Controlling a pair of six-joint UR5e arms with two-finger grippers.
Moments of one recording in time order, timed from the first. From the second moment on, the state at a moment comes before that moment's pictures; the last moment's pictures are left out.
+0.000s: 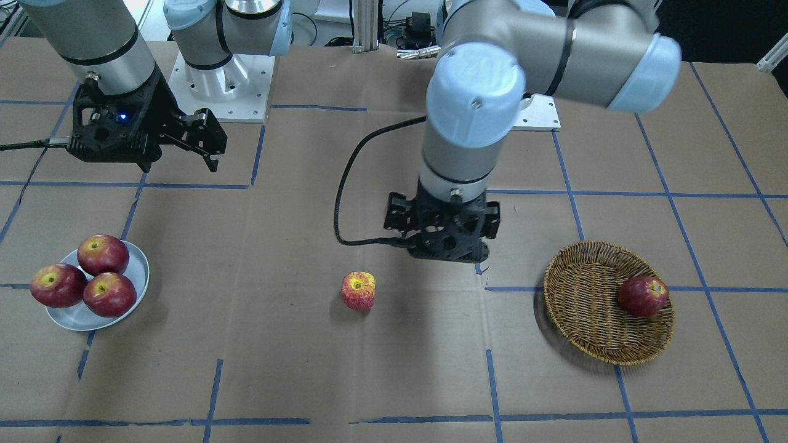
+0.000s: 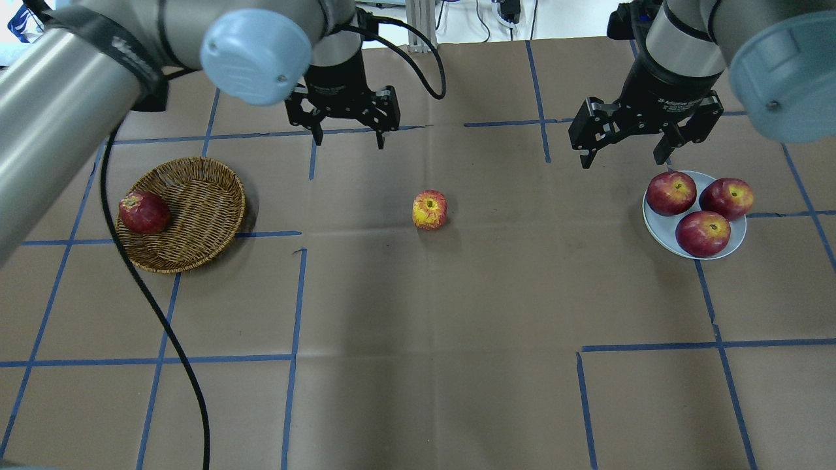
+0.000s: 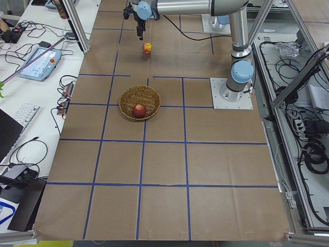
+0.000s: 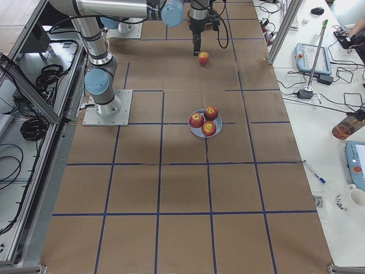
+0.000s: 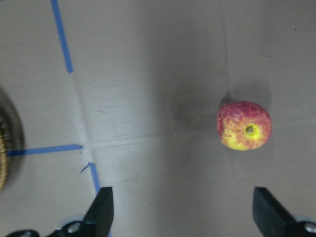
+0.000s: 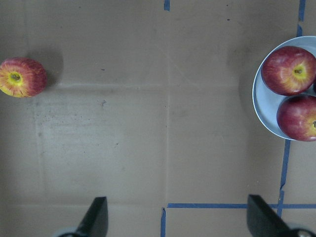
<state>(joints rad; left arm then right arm) -1.77 -1.89 -1.32 -1.57 1.59 -0.08 1.55 -1.57 1.62 -1.61 -1.56 -0.03</state>
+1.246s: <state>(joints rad) -1.65 -1.74 -1.30 -1.68 1.63 0.04 1.87 -1.28 1.58 -1.96 -1.56 0.40</state>
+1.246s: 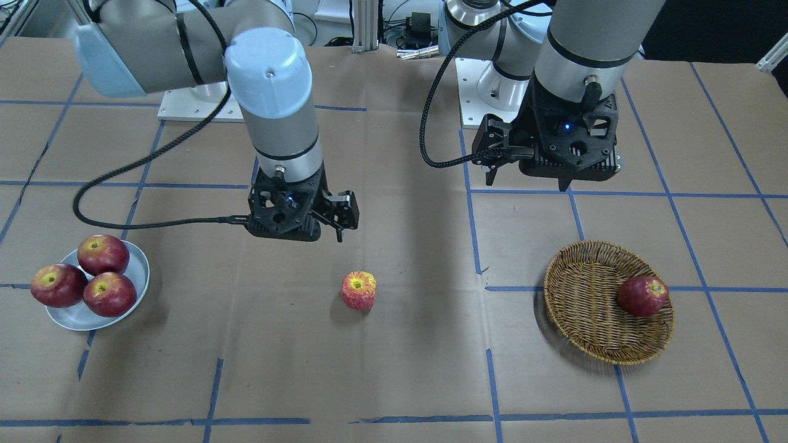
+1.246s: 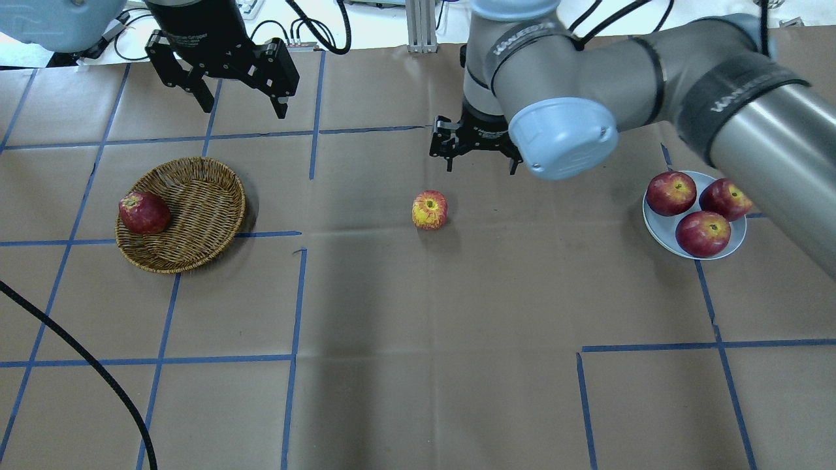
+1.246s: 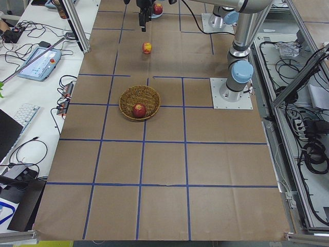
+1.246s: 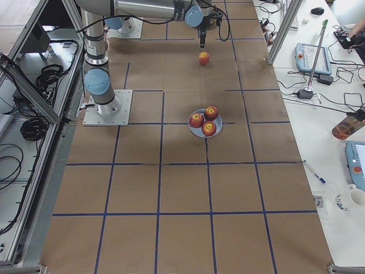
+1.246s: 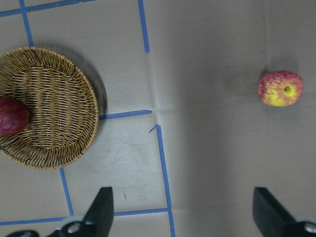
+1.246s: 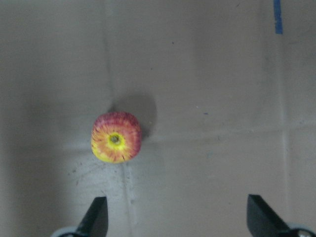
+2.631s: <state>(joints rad) -1.65 -1.75 -1.31 -1.67 1.62 0.04 1.97 -0.99 1.65 -2.30 -1.62 0.48</state>
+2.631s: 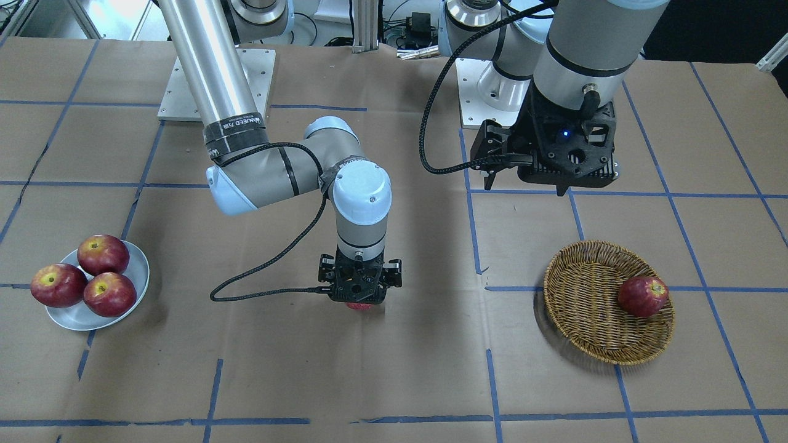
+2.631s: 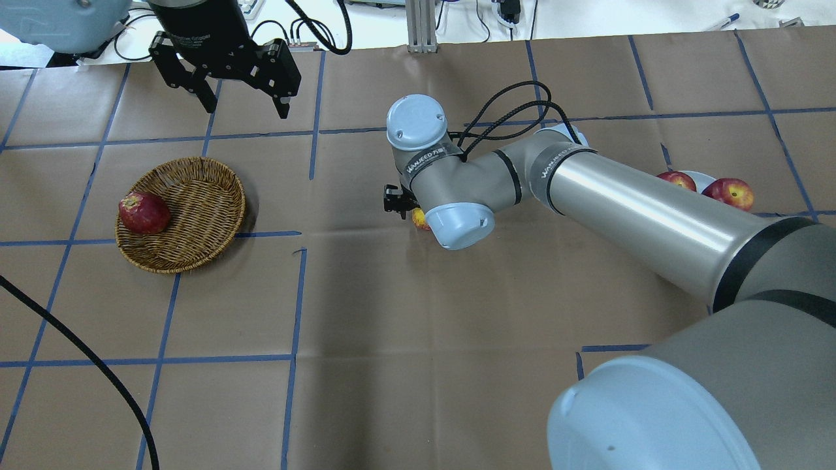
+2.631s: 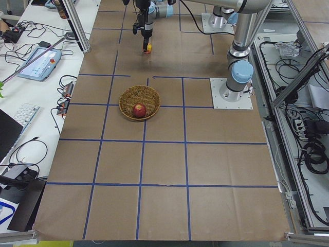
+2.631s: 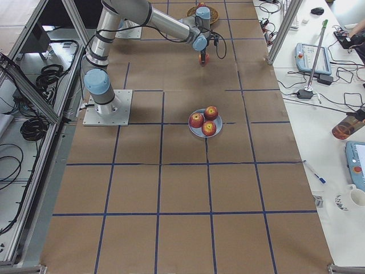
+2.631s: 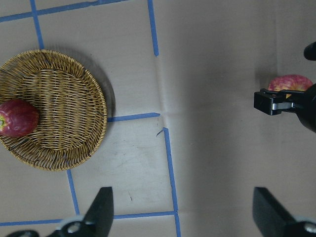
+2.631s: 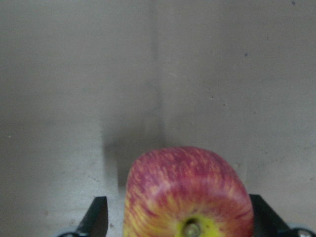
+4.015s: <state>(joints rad) -1.65 -1.75 -1.32 -1.67 1.63 0.04 1.86 -1.11 1.60 -2.22 -1.66 0.38</state>
